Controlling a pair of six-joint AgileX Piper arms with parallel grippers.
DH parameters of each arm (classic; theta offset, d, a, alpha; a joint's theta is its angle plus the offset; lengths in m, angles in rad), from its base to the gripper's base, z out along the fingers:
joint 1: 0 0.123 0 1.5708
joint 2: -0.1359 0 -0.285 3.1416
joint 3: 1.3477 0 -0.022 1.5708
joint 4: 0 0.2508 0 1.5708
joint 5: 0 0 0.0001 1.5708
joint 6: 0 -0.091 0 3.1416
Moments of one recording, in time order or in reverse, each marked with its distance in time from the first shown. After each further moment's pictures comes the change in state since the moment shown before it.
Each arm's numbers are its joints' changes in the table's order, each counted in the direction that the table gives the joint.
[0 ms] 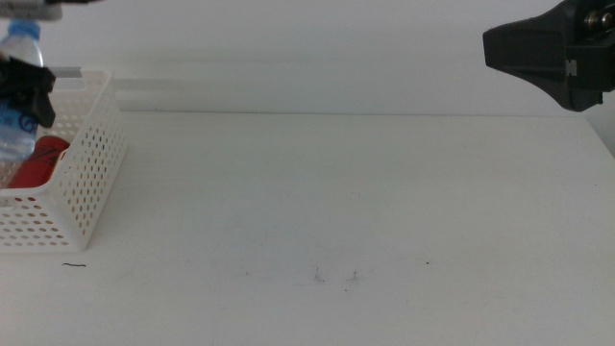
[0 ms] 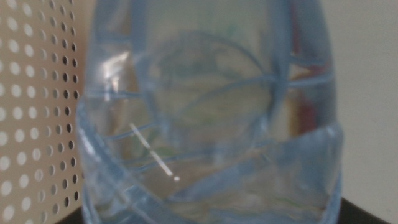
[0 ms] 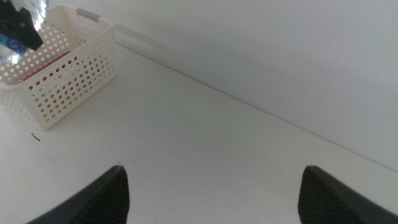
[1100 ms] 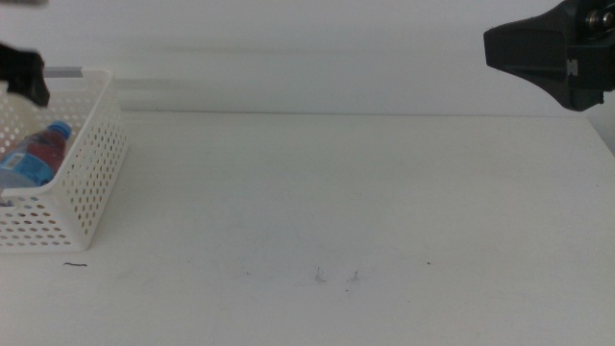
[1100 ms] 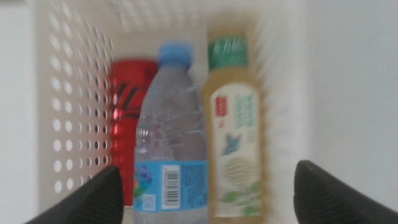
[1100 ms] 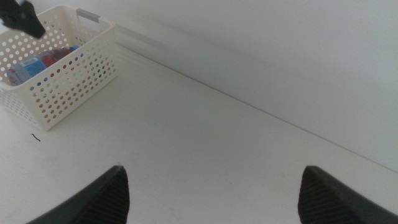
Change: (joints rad) left arm 0.011 0.017 -0.004 0.010 0.085 -0.004; right arm 0.000 0.000 0.000 0.000 0.000 0.000
